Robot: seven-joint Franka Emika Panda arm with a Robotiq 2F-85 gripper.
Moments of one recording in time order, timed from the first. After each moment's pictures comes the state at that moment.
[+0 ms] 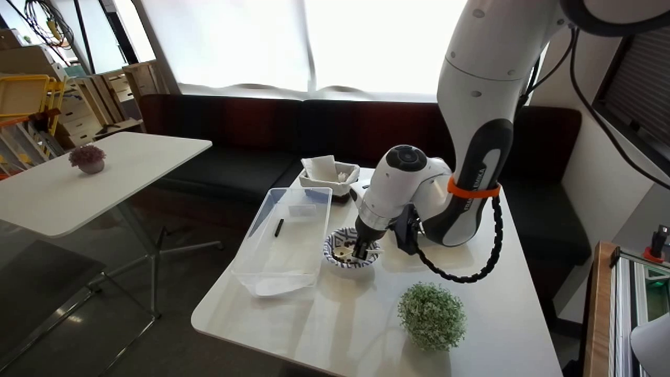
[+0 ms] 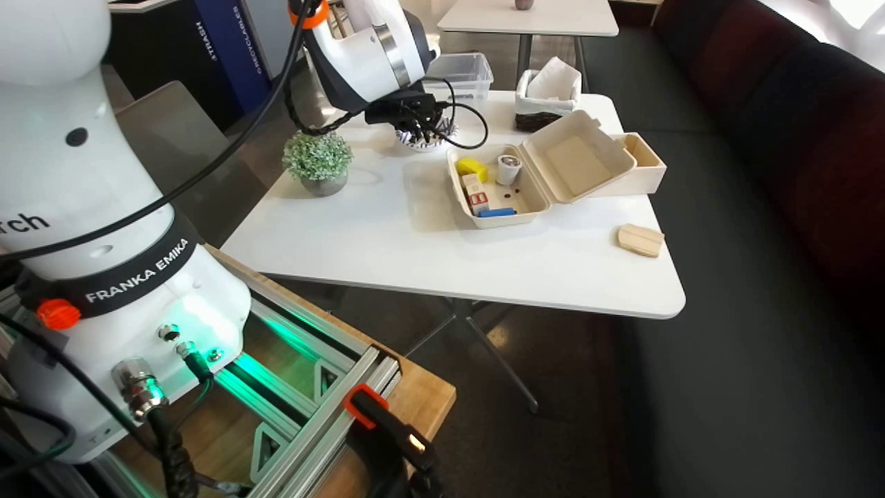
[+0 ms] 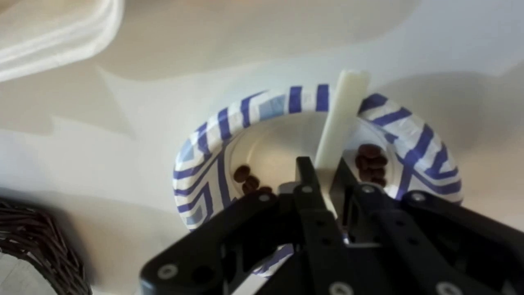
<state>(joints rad) 0.26 0.70 -0.26 -2.20 -0.80 3.33 0.44</state>
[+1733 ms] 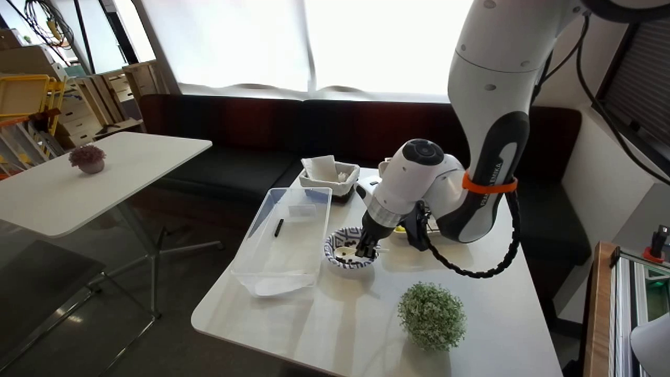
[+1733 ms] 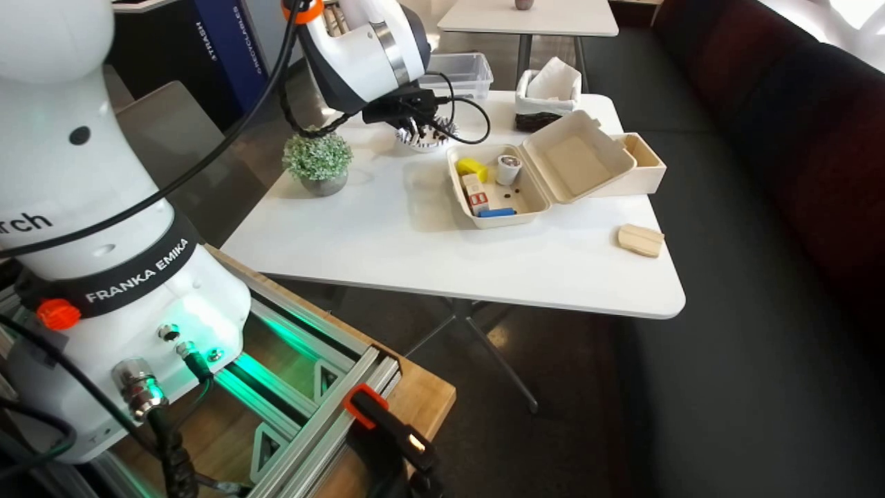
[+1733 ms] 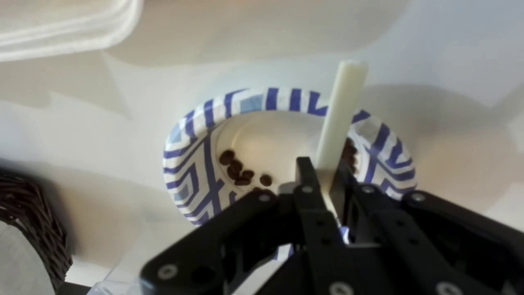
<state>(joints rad) 0.29 0.65 -0.31 -2.28 -0.86 3.43 0.39</state>
